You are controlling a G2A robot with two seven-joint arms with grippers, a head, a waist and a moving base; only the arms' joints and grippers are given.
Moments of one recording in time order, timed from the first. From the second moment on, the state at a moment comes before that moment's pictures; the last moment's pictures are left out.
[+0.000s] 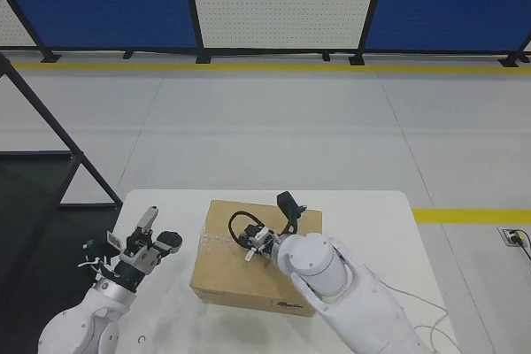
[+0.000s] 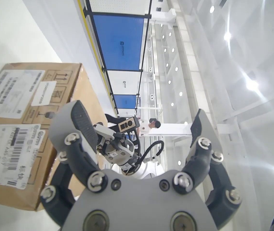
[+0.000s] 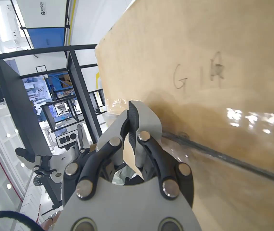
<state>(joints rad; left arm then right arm) 1.25 -1.20 -1.63 -1.79 -0.42 0.11 -0.44 -0.62 -1.44 0.86 -1.44 0.16 0.70 0.30</state>
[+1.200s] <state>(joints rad) 1.06 -1.18 -1.42 -1.70 -0.15 0.40 -0.54 -1.07 -1.34 1.17 -1.83 0.02 0.45 0.41</state>
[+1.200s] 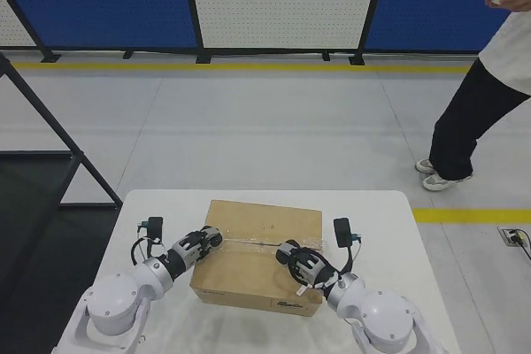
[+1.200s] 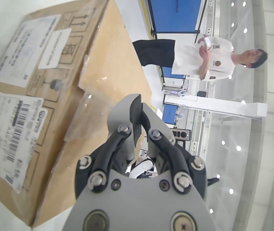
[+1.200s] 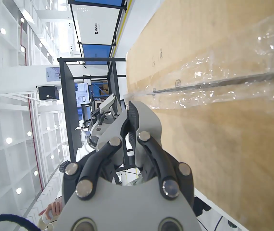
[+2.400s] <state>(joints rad) 1.15 -1.17 -1.51 -1.67 -0.29 0.36 -0.48 -0.82 -1.41 0.95 -1.57 0.10 0.53 0.33</state>
